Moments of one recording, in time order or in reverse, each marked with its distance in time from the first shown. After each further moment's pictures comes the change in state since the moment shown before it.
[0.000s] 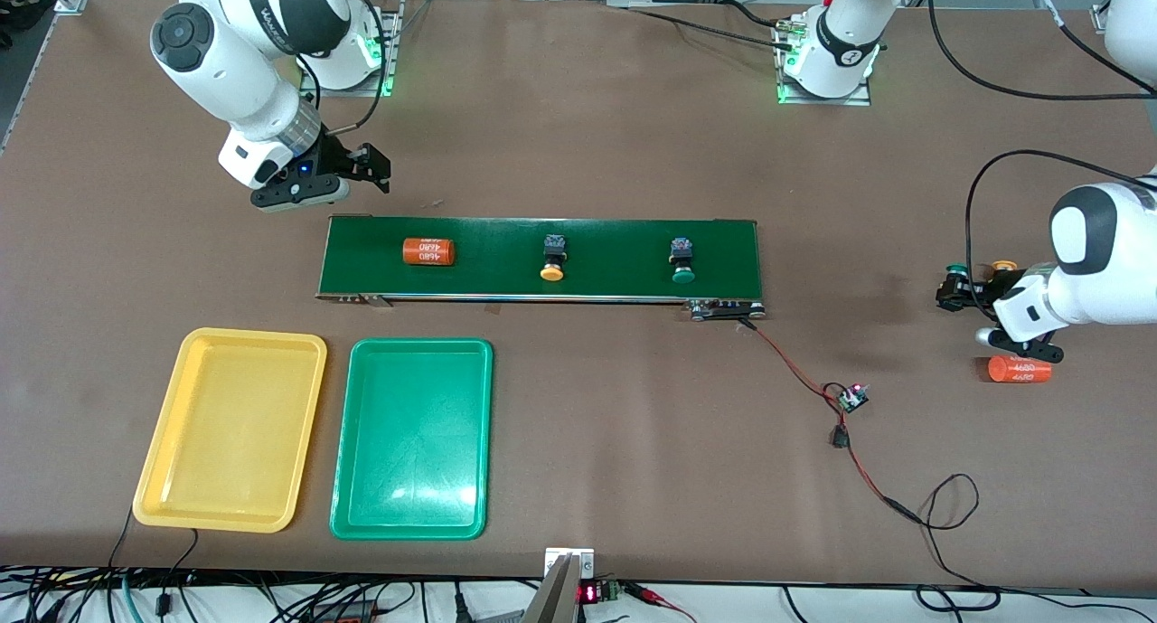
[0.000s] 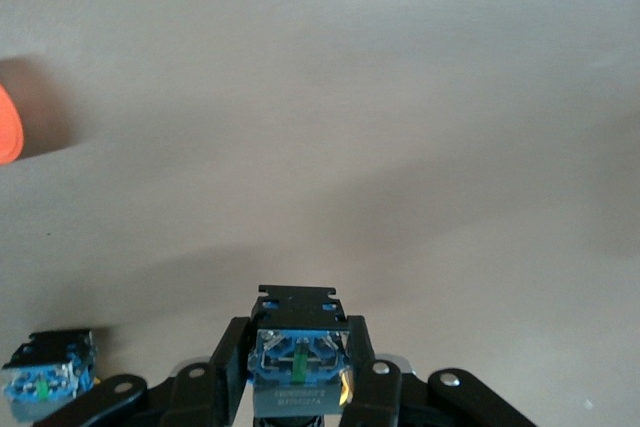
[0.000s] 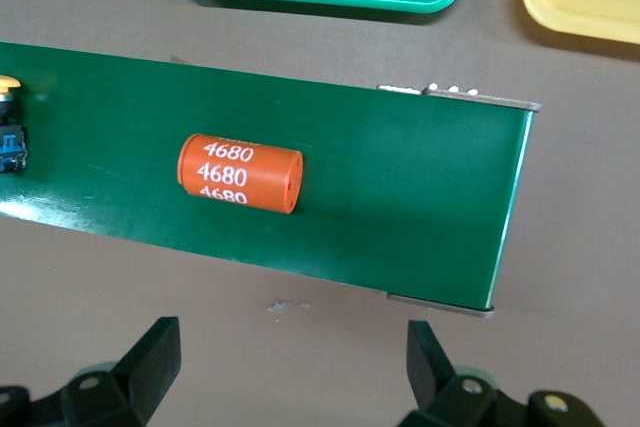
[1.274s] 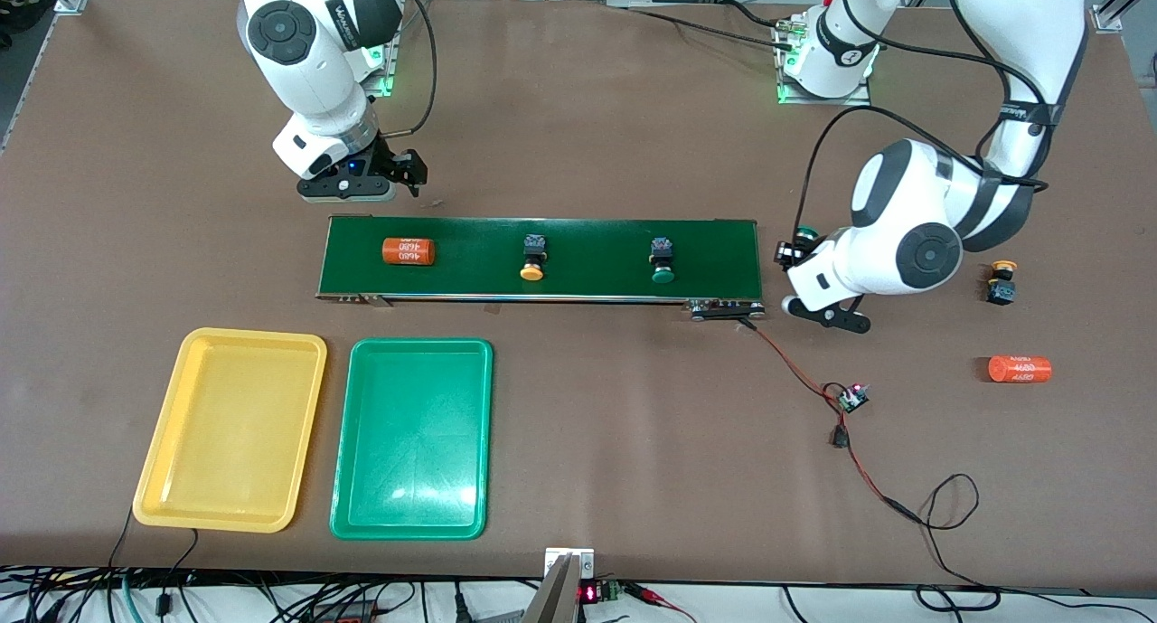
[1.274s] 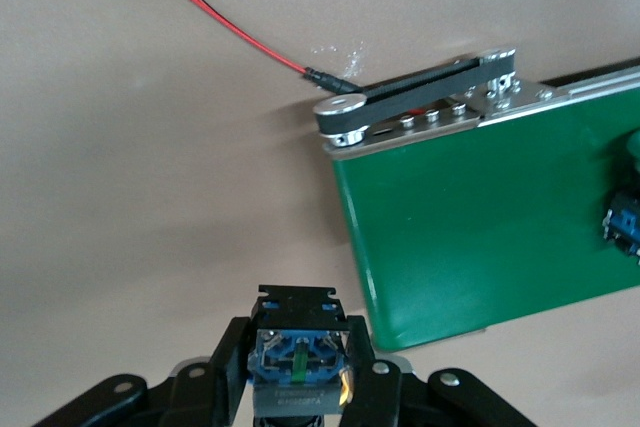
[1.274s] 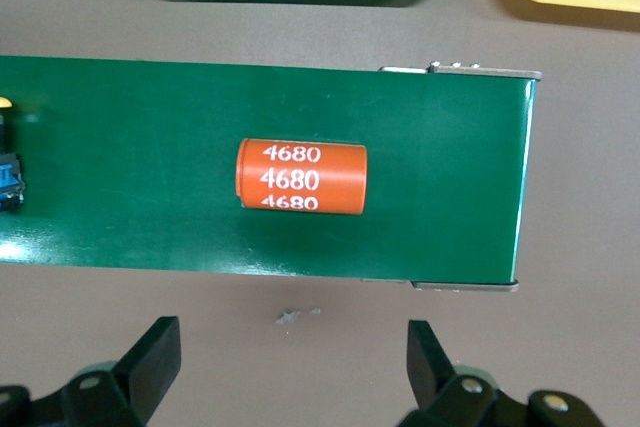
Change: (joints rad) left arm -0.454 -0.103 -0.017 -0.054 -0.142 -0.067 -0.463; right arm 0.014 0.046 0.134 0.019 -0.199 0.032 0.356
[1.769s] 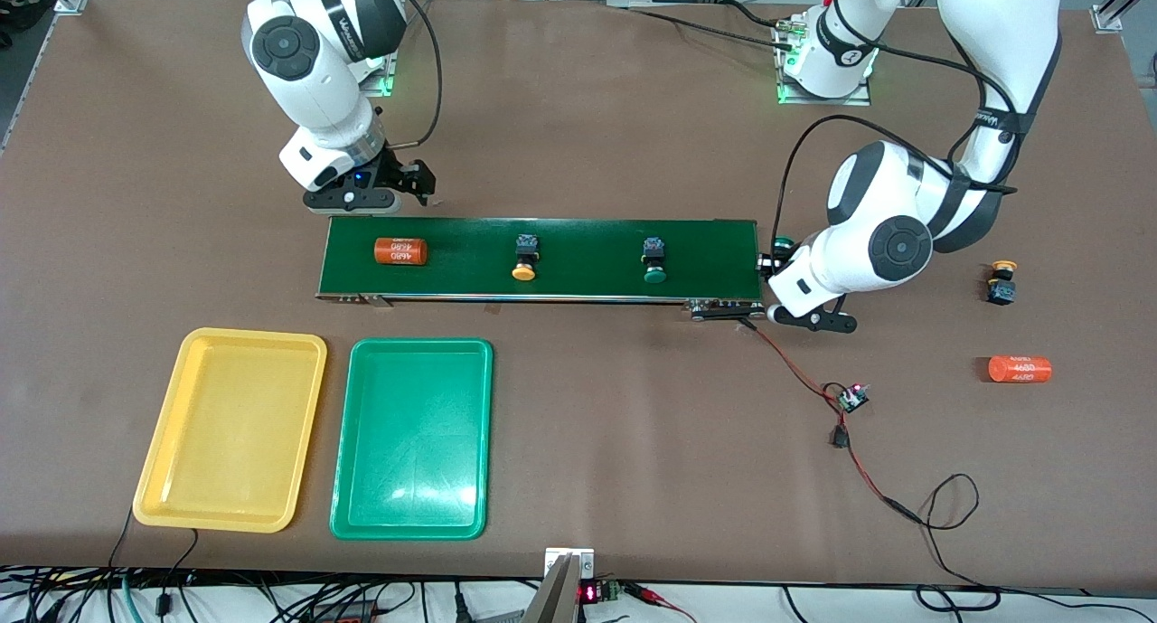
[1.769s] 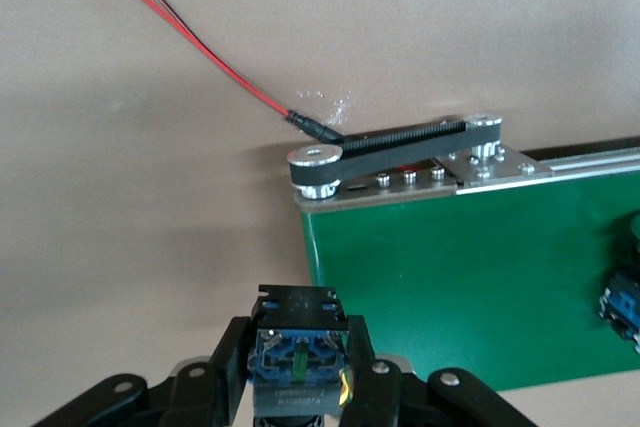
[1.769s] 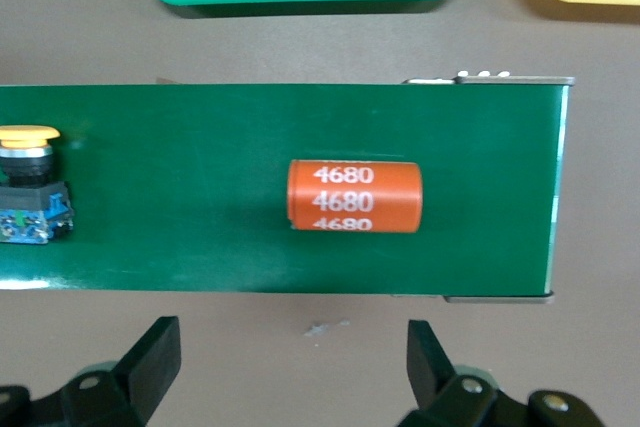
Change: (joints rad) left arm -0.030 0.026 0.000 -0.030 -0.001 0.129 -0.123; right arm 0.010 0.089 0.000 0.071 -0.001 0.001 0.061
